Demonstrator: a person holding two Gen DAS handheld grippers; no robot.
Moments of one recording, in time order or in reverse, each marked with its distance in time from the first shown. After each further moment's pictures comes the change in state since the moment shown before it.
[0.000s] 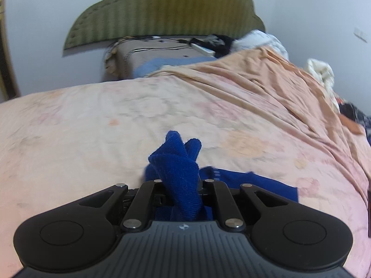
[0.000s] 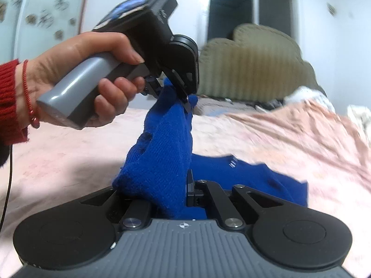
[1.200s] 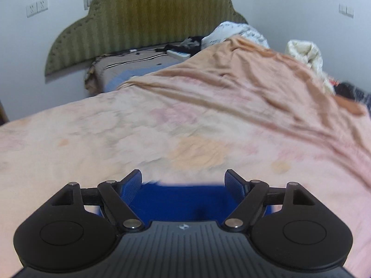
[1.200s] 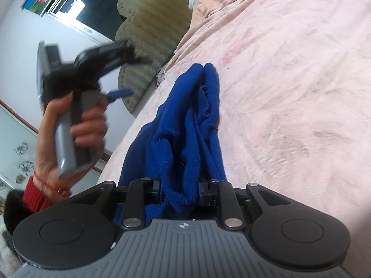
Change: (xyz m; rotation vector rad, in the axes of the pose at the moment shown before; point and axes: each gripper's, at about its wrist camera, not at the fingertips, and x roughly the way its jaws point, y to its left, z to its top) left arm 0.043 -0.099 -0.017 0.133 -0.061 0.058; right arm -0.005 -0.191 -0.119 0.969 0.127 0.208
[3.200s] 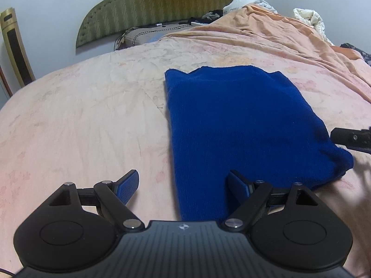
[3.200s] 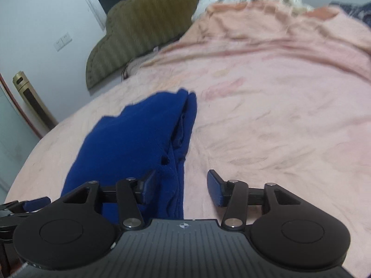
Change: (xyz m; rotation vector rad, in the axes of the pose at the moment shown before) left arm -0.108 0.047 -0.178 -0.024 0.079 0.073; right arm -0.017 0.038 0.023 -0.386 -0.025 -0.330
